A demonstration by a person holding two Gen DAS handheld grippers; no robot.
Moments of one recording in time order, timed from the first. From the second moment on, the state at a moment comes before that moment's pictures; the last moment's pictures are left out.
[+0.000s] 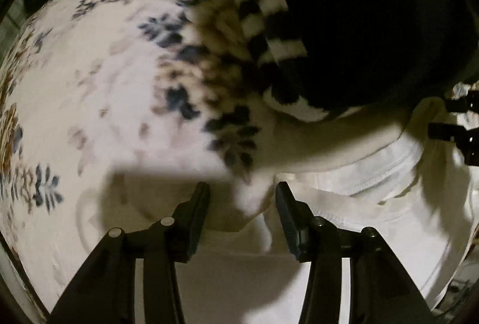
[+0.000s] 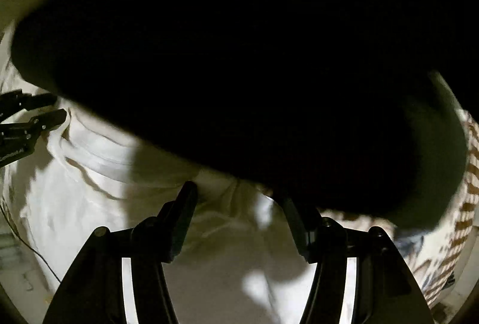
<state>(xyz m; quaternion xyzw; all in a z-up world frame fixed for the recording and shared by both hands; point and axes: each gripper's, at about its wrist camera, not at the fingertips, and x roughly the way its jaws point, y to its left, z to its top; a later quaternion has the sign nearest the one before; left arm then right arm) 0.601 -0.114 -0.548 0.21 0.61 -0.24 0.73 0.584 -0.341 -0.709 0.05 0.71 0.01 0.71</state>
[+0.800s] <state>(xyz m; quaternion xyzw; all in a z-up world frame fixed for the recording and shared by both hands) 0.527 -0.027 -0.459 -0.04 0.63 -0.22 0.75 0.404 -0.315 -0.602 0.11 0.68 0.06 0.72</state>
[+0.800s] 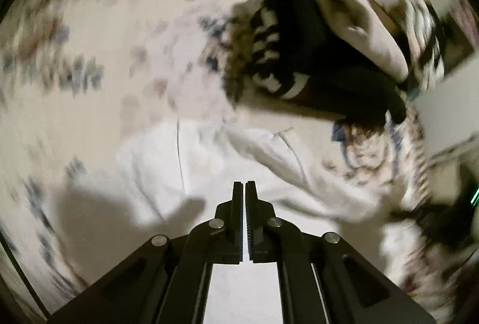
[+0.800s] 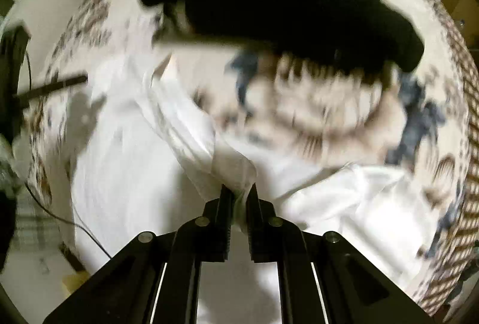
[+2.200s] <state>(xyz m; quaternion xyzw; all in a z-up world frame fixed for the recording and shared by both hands) 0.323 0.000 -0.491 -0.14 0.72 -0.06 0.67 0.264 -0.299 -0.614 0.19 0.73 0.05 0.65</state>
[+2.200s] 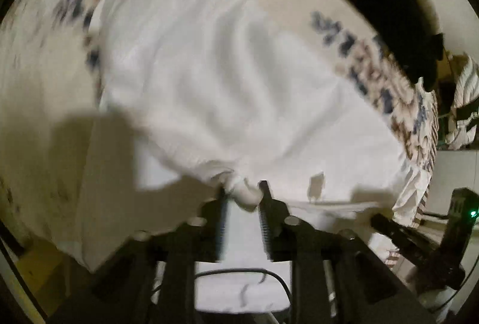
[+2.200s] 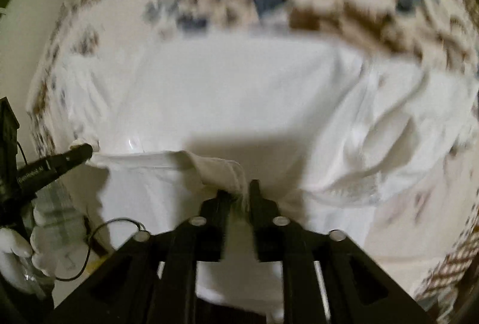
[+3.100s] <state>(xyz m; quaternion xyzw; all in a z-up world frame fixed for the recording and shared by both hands) 0.295 0.064 -0.517 -0.13 0.71 0.02 0.69 0.148 -0.417 -0.603 0.43 0.64 -0.18 0.61</state>
